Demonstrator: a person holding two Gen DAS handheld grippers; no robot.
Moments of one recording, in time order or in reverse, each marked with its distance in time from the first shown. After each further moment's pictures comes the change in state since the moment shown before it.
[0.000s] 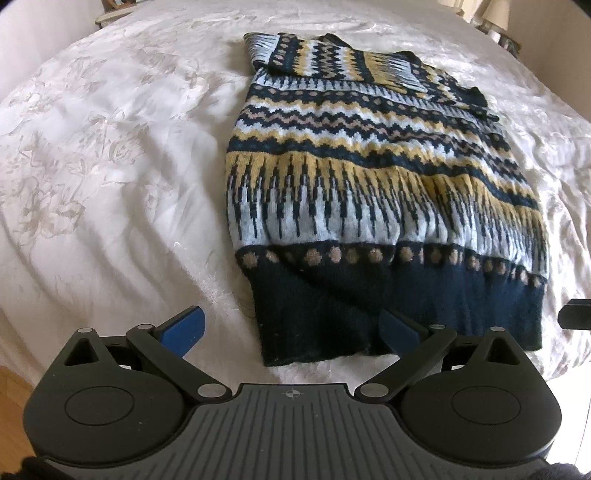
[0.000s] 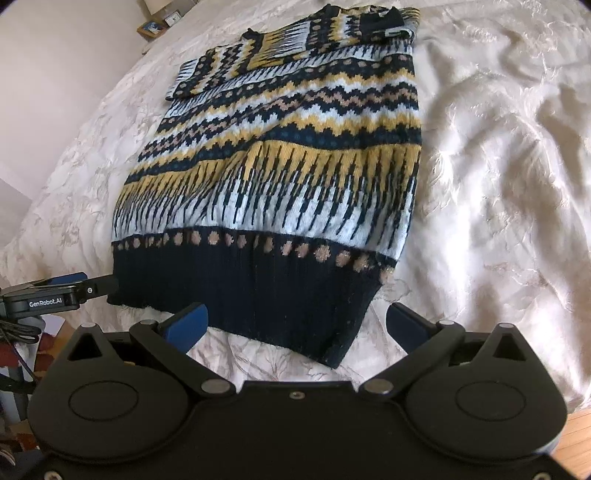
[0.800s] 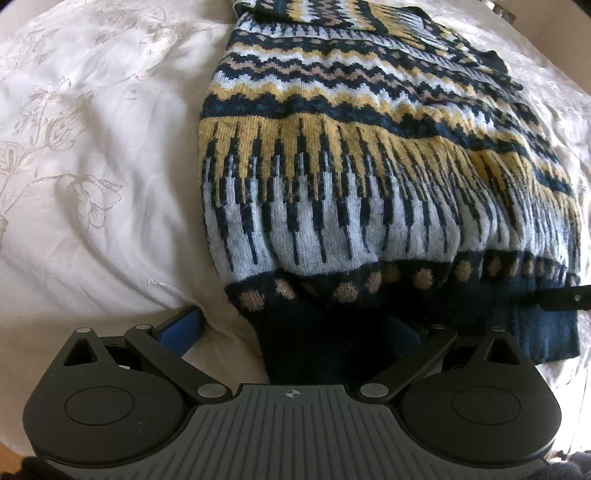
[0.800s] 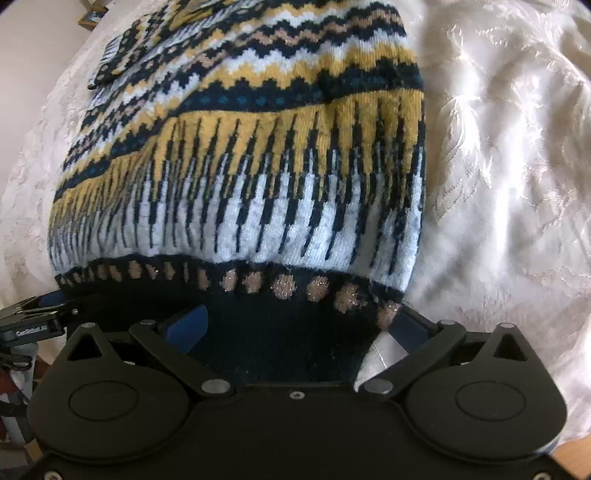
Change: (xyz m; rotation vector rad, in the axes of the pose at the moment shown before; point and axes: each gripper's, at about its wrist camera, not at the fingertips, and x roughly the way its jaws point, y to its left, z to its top) left arm 0.073 0.015 0.026 0.045 0.109 -0.058; right arm 0.082 -0.022 0.028 0.149 0.135 -0.068
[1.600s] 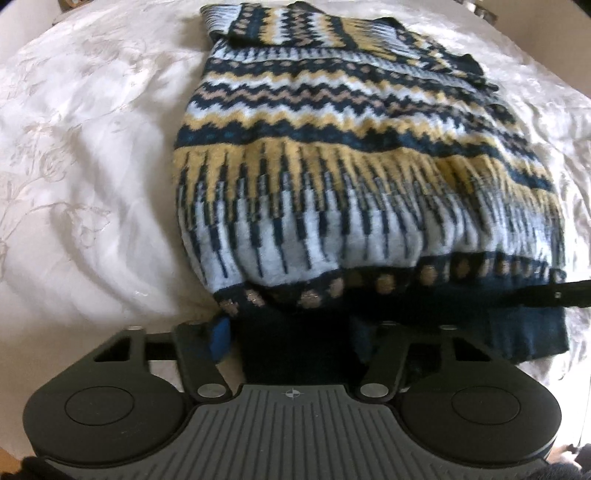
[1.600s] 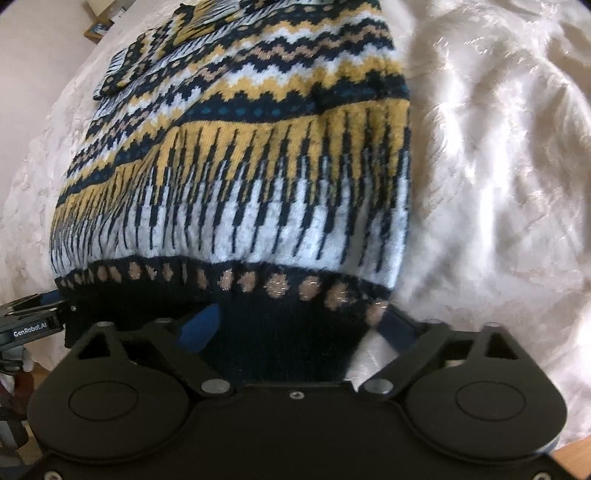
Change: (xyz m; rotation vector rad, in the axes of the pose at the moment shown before) left arm -0.014 -0.018 -0.008 0.056 -0.050 -0.008; right arm -0.014 -0.004 -0.011 0.002 -0.070 -0.015
